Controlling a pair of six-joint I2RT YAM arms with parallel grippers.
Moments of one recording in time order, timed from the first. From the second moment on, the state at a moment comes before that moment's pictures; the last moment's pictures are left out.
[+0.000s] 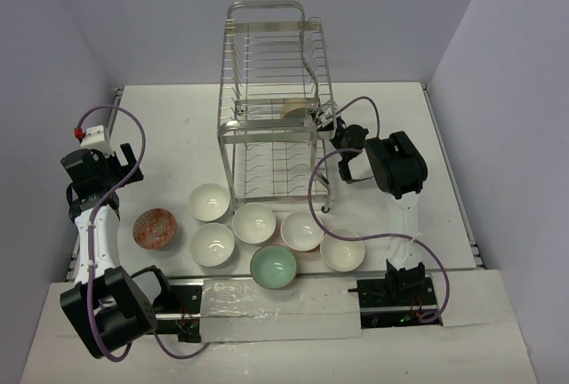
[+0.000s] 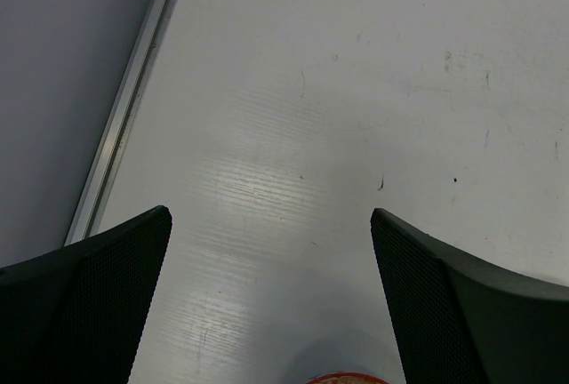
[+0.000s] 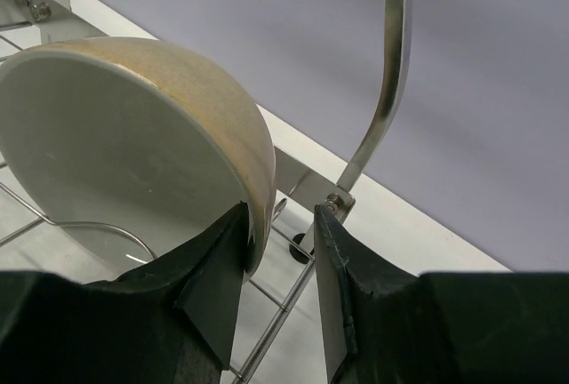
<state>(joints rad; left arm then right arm) 0.46 1.04 0.67 -0.14 0.21 0.07 0.25 2.24 1.01 1.41 -0.30 -0.32</state>
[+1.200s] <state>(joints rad) 0.47 1.00 0.67 -0.15 0.28 0.07 0.19 1.90 0.84 1.28 -0.30 -0.22</state>
